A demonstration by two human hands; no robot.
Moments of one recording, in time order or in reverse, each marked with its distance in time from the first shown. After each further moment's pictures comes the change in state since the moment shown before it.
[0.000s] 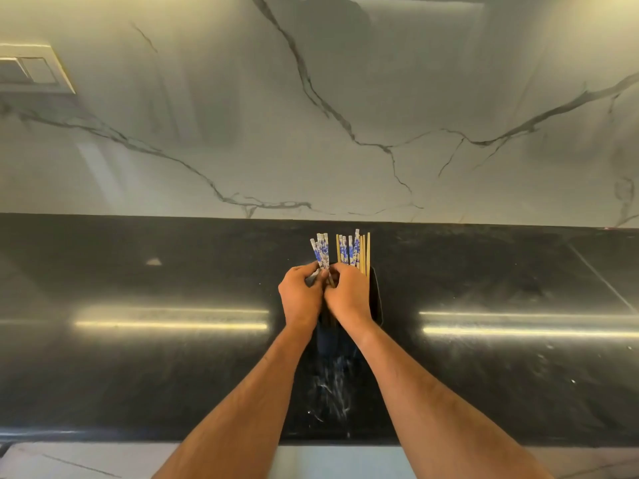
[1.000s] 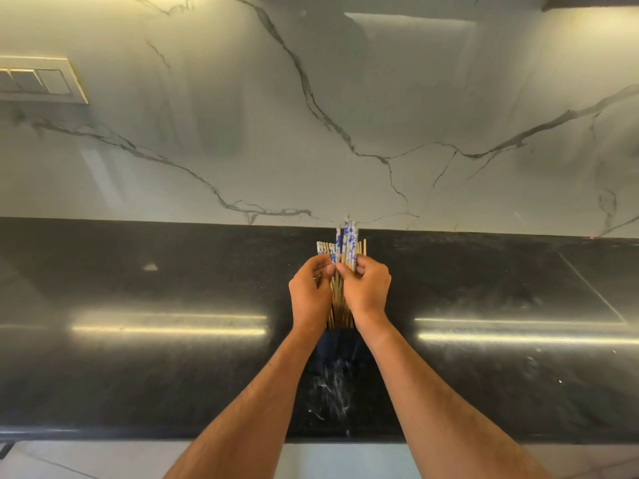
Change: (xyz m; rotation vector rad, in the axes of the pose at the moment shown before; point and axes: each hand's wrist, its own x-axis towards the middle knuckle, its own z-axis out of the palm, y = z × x) left_hand -0.022 0.035 -0.009 -0.127 -0.055 0.125; right_hand -0.010 -0.018 -0.034 0.372 0.260 0.029
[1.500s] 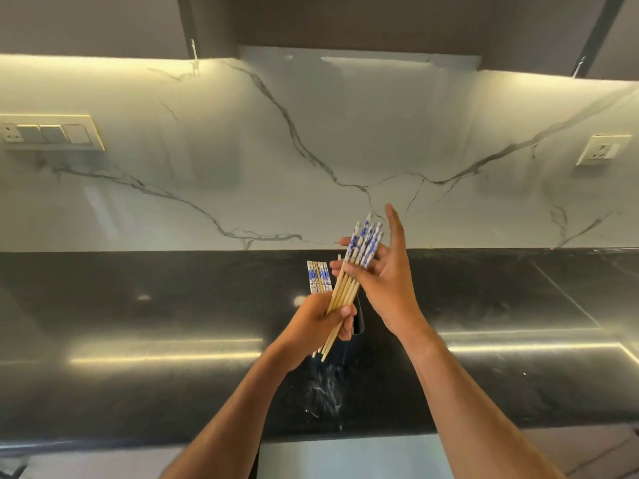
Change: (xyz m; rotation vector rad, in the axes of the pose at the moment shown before) left_hand -0.064 0.083 -0.048 -0.018 -0.675 0.056; right_hand -0.030 -0.097 -0.106 0.465 -0.321 -0.129
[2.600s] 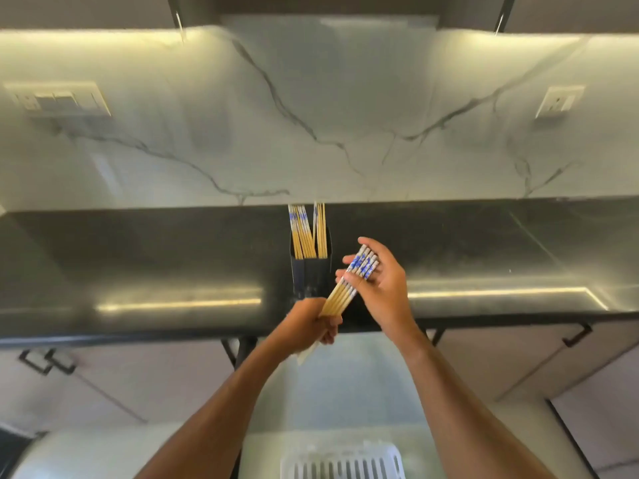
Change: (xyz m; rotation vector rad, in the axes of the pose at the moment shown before) left_hand -0.134 0.011 0.105 0.305 -0.061 -0.250; right_hand -0.180 -0.015 -0.060 -0.068 0.090 0.056
